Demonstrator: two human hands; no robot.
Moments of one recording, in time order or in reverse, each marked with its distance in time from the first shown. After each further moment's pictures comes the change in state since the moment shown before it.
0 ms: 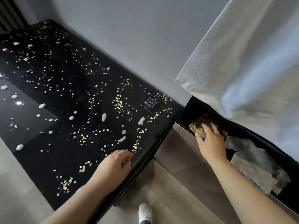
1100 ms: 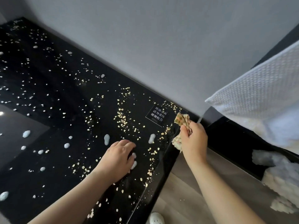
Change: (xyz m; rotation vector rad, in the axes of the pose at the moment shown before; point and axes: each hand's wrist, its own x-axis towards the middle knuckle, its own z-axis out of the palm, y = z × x) left_hand 0.136 -0.055 -0.048 0.214 -0.116 0.229; right_hand 0.037 -0.145 0.048 0.383 0.273 0.046
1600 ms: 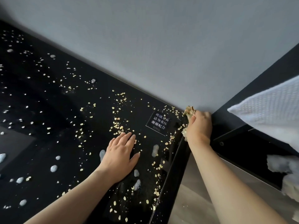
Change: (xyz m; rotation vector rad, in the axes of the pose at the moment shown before) left_hand 0.070 -0.040 0.016 0.127 -0.004 0.069; right_hand 0.084 0.025 0.056 -0.318 0.092 0.144
